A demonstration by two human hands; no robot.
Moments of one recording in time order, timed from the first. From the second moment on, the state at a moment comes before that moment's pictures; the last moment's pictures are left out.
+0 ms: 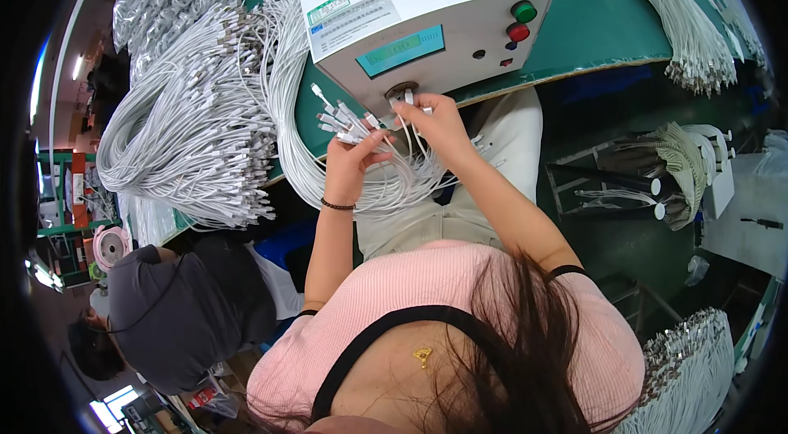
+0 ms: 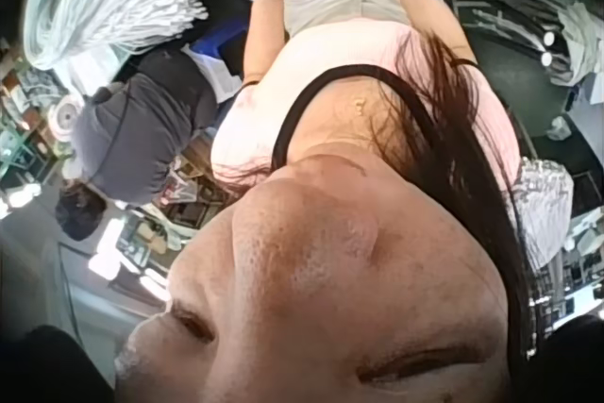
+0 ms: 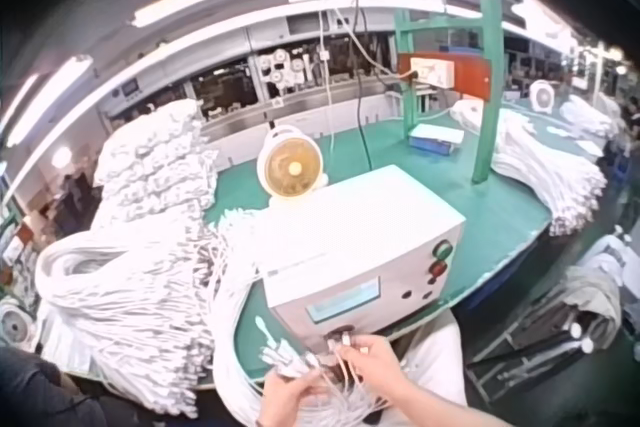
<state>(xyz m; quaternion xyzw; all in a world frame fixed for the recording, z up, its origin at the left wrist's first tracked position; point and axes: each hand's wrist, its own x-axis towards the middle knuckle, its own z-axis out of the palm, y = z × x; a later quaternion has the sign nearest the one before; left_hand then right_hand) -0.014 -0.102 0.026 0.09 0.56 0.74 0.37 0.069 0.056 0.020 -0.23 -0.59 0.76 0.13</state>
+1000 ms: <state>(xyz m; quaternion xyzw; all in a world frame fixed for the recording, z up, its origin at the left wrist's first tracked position) -0.017 -0.102 0.032 0.09 0.56 0.76 0.32 0.060 0.058 0.026 -0.27 -0.53 0.79 0.13</state>
